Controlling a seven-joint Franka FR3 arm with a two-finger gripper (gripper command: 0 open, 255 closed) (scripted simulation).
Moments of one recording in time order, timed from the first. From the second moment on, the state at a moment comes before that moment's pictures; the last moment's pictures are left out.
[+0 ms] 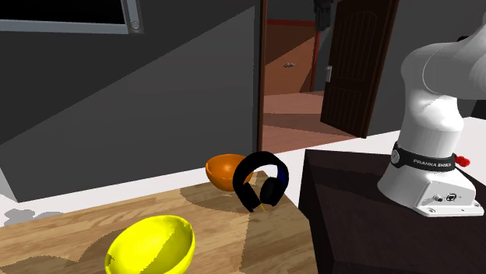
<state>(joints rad) 0.02 -0.76 0.06 -2.37 0.04 1.52 0.15</state>
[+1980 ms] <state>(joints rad) 0.05 -0.04 -0.17 -2.71 -0.04 2.65 -0.41</state>
